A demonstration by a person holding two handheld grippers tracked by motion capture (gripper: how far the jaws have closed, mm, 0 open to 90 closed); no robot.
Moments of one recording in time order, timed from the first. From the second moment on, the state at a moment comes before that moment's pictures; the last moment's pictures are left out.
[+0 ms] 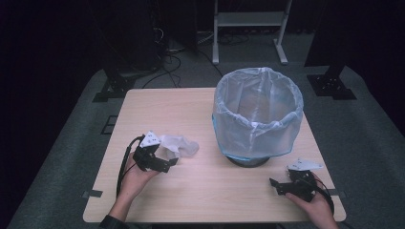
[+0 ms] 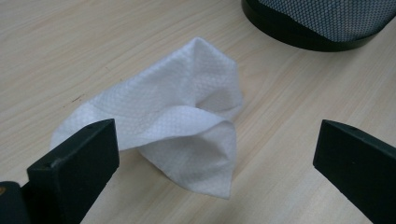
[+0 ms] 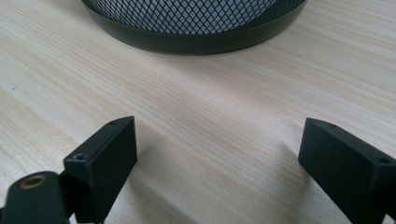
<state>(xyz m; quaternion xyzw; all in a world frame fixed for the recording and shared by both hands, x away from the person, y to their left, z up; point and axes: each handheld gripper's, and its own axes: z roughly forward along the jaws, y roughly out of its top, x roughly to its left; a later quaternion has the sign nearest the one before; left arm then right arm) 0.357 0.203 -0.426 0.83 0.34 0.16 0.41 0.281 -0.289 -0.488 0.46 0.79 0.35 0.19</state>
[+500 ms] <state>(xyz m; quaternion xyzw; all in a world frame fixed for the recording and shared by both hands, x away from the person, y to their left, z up) 0.400 0.200 -0.413 0.82 0.35 0.17 0.42 0.281 -0.289 -0.488 0.46 0.79 0.35 0.19</state>
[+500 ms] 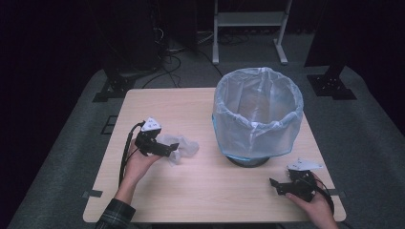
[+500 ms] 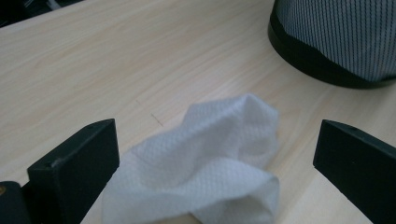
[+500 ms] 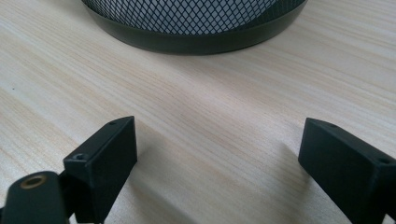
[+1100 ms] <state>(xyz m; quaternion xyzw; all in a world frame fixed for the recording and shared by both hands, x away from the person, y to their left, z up) 0.433 0.187 -0.434 0.83 0.37 0.15 0.39 0.281 -0.289 -0.488 0.46 0.79 0.35 0.19</state>
